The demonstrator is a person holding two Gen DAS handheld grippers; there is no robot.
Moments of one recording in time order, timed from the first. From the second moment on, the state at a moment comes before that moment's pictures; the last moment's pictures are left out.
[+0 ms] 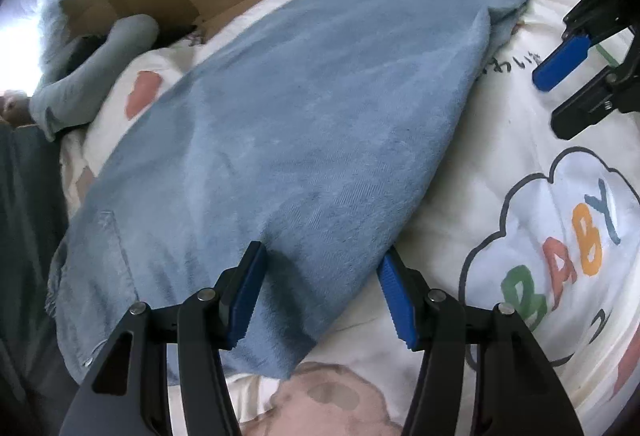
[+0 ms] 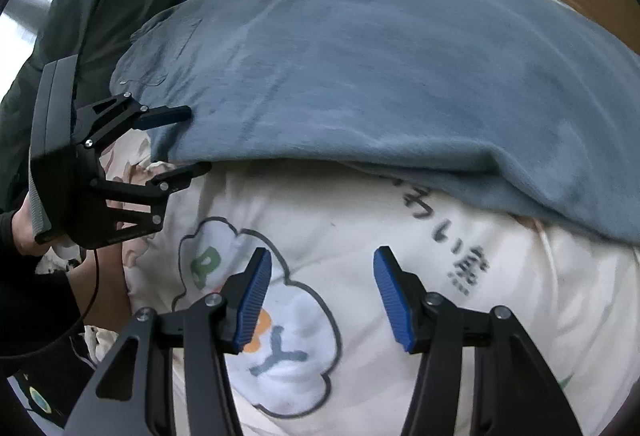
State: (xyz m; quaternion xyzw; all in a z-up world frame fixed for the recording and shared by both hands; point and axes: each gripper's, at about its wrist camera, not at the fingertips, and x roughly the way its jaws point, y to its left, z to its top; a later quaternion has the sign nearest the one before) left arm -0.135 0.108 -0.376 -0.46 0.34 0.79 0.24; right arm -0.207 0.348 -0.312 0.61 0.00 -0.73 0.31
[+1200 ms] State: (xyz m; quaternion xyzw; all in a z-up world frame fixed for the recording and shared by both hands) left arm -0.176 0.066 -0.339 -0.48 0.18 0.83 0.21; right arm -0.249 0.290 -0.338 0.60 0.00 -0.75 0.27
